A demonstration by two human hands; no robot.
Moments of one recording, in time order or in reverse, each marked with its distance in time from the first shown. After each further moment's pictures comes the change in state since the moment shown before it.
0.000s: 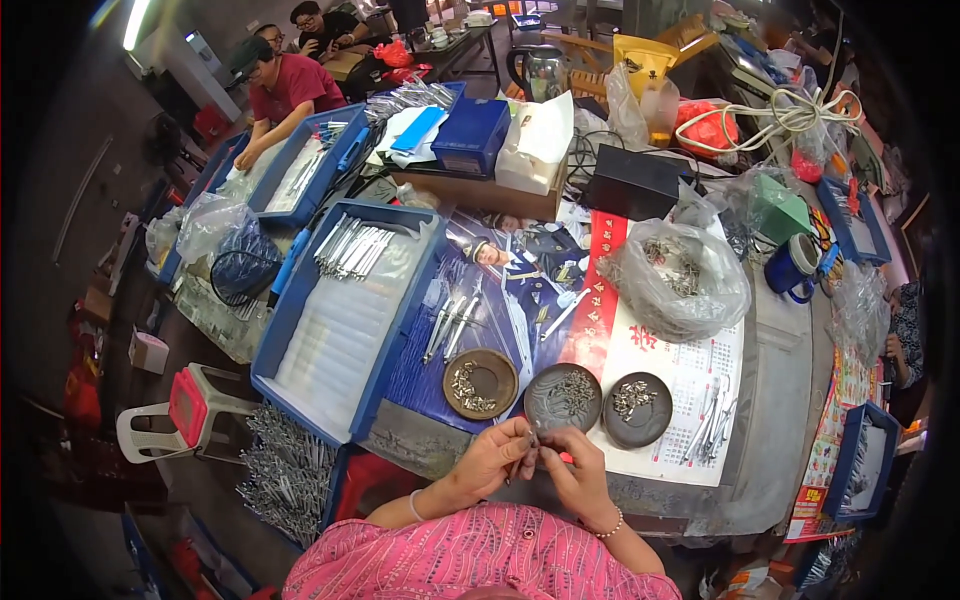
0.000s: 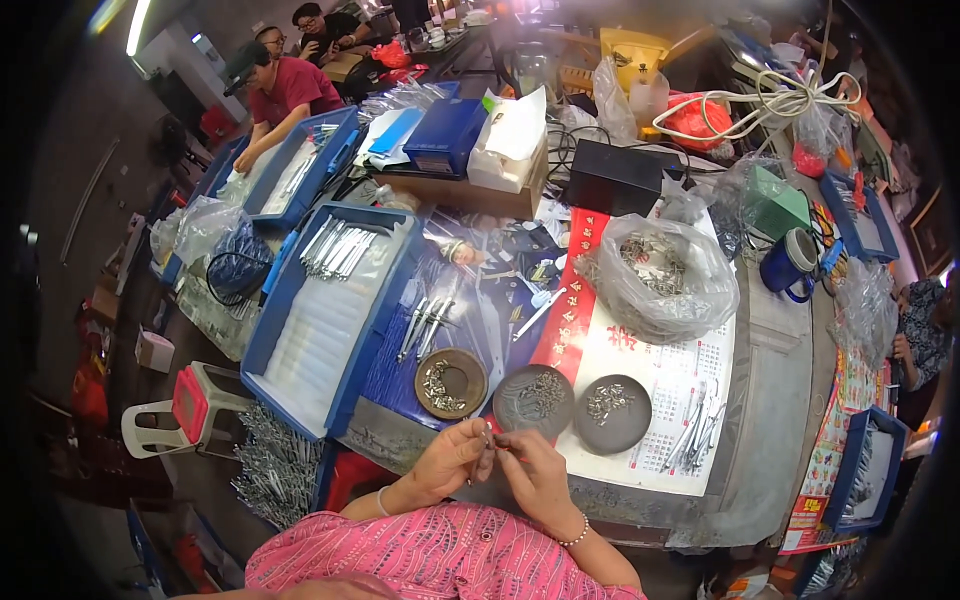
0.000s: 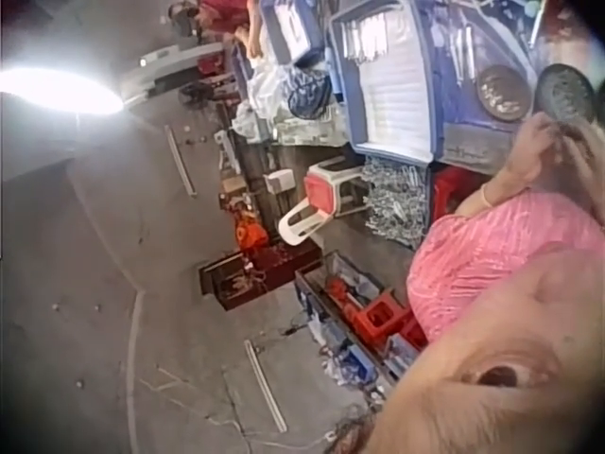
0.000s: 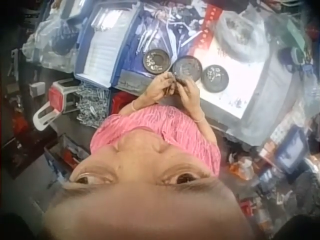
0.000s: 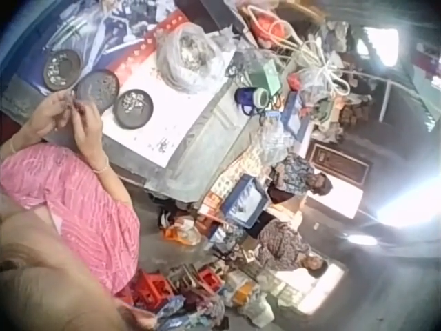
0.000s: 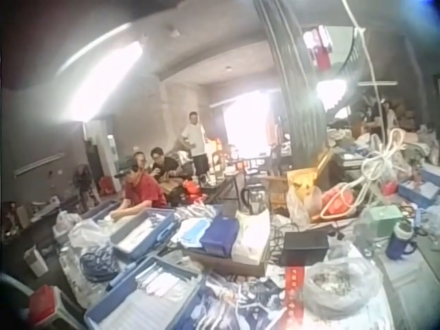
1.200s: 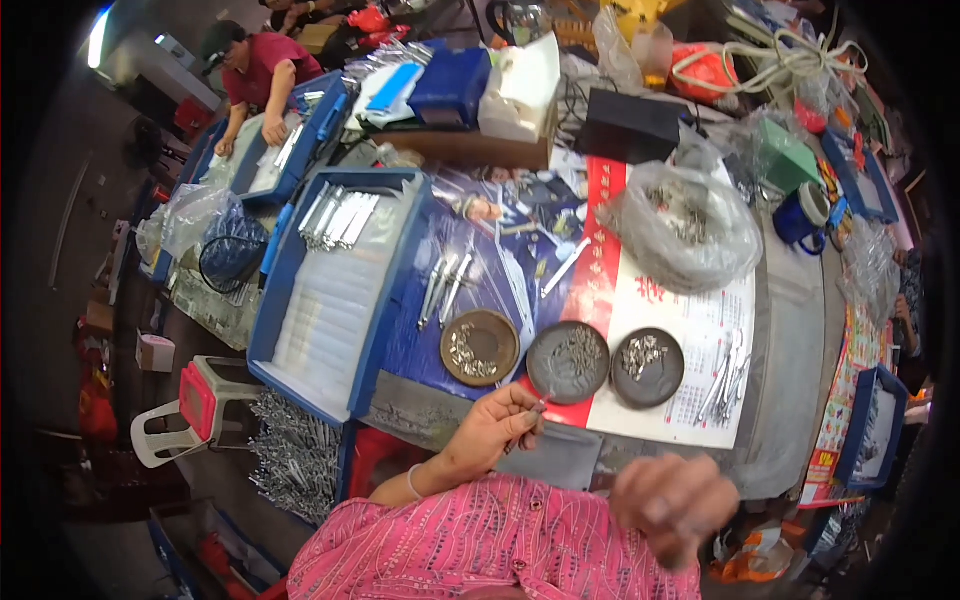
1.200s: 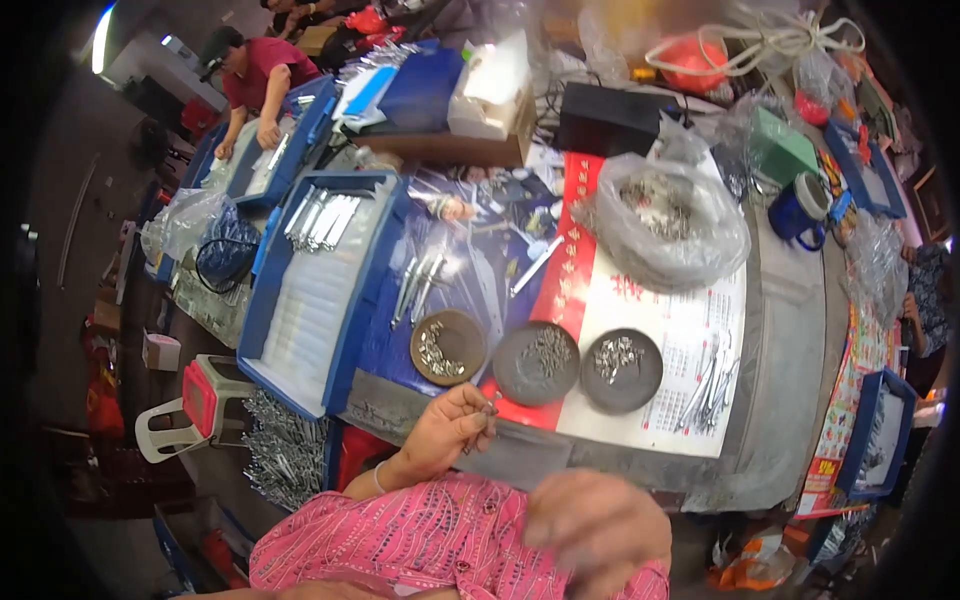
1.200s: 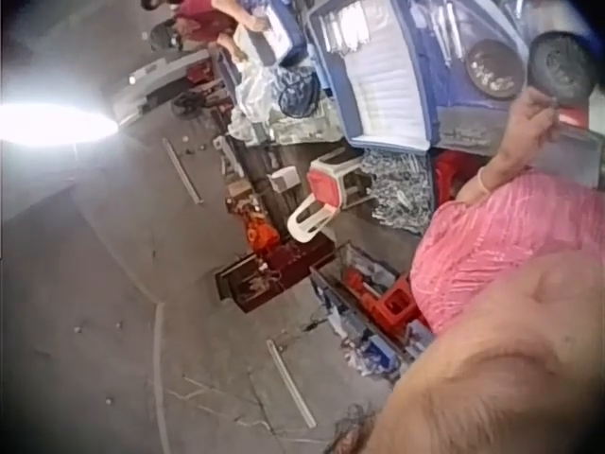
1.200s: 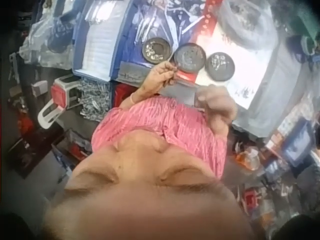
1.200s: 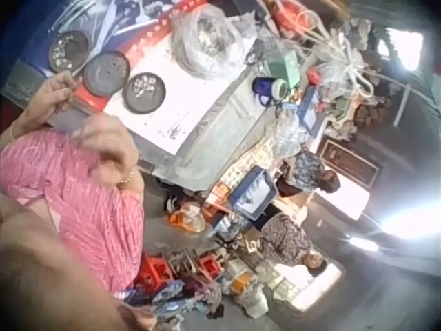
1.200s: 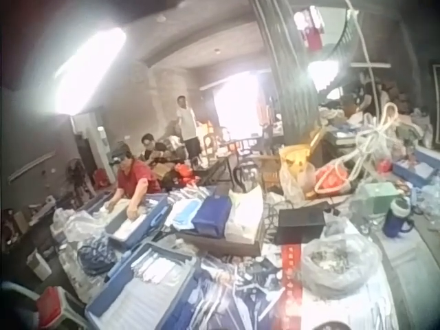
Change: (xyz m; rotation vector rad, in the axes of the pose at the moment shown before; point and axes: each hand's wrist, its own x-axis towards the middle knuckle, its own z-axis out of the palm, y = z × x) left_hand -0.006 0.010 0.006 0.231 0.126 -0.055; right_hand 0.006 -0.096 -0.038 0.862 0.107 -0.603
